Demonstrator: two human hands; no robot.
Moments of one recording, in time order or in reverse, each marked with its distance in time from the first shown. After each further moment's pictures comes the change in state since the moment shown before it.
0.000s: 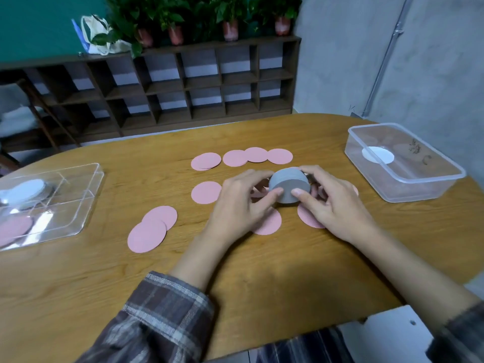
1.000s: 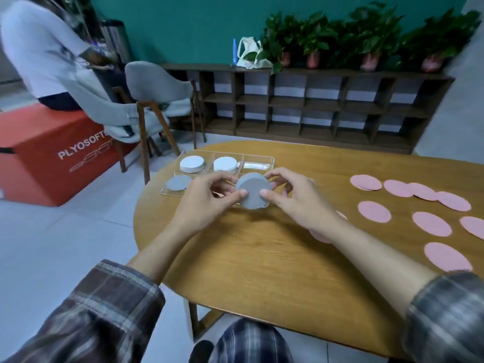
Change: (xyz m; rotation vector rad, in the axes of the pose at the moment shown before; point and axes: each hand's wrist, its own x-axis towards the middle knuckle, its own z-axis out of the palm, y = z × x) left_hand -0.190 -0.098 -0.342 0.008 0.292 -0.508; right_hand 0.072 -0.297 0.239 0.356 -0.338 -0.187
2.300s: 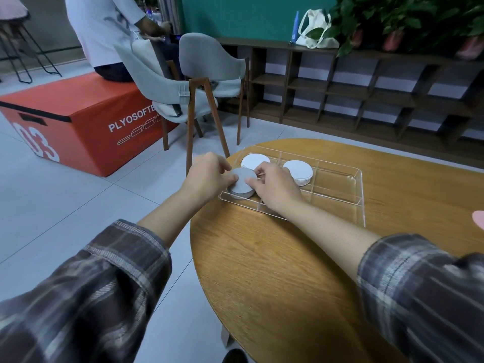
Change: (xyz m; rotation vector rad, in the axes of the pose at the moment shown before) left_hand 0.084 -0.121 -0.126 0.552 0.112 -0.279; right_hand 0.160 -0.028 0.206 -0.258 -0.188 0.197
